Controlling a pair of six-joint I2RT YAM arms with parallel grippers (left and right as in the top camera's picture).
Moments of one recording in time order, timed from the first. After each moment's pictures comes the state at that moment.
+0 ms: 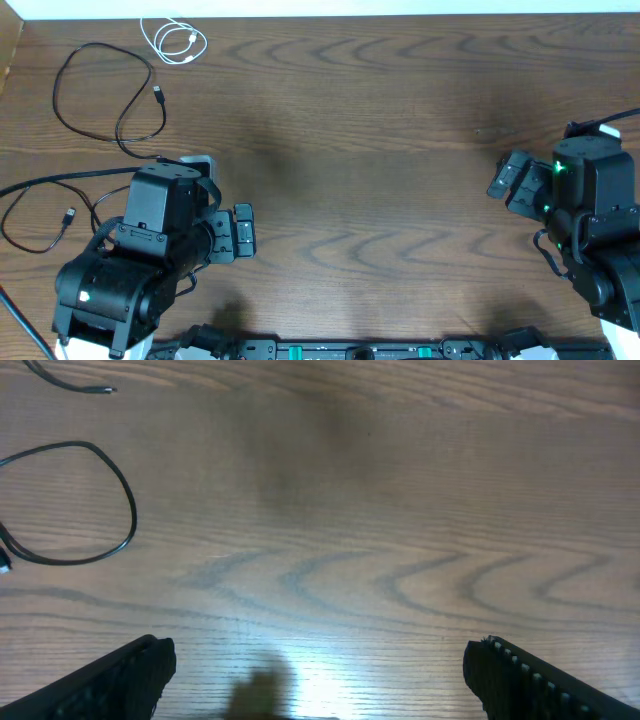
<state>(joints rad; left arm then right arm) -0.28 0.95 1.34 -1.41 -0.03 -0.30 0.25 0.98 1.30 -1.15 0.29 0.54</state>
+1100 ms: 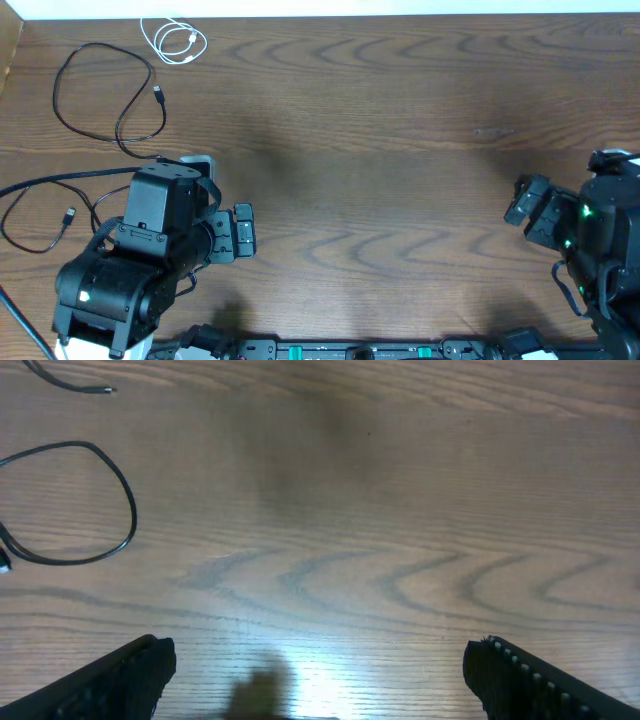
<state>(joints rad) -0.28 0.95 1.34 -1.41 -0.03 -0.30 0.25 0.84 1.30 -1.22 0.31 0.53</state>
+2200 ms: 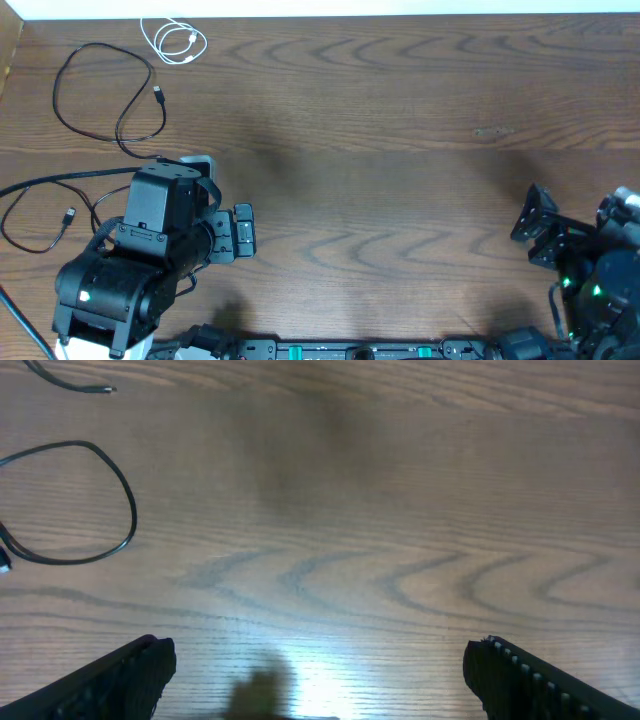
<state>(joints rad) -0.28 0.95 1.34 -1.41 -0.03 -0.30 0.25 0.48 0.92 -0.84 0.38 0.40</state>
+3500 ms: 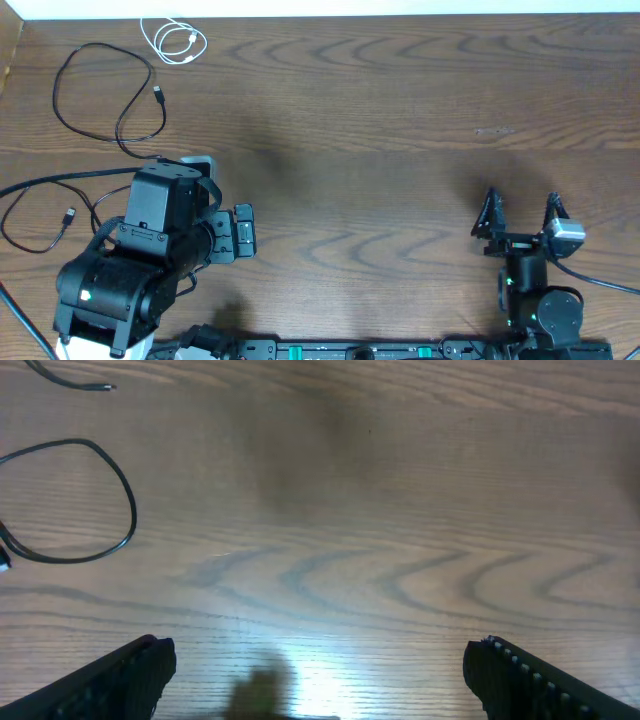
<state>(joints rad) -0.28 0.95 1.34 -1.41 -0.03 -0.30 0.17 0.01 0.03 0.08 0.22 0.20</state>
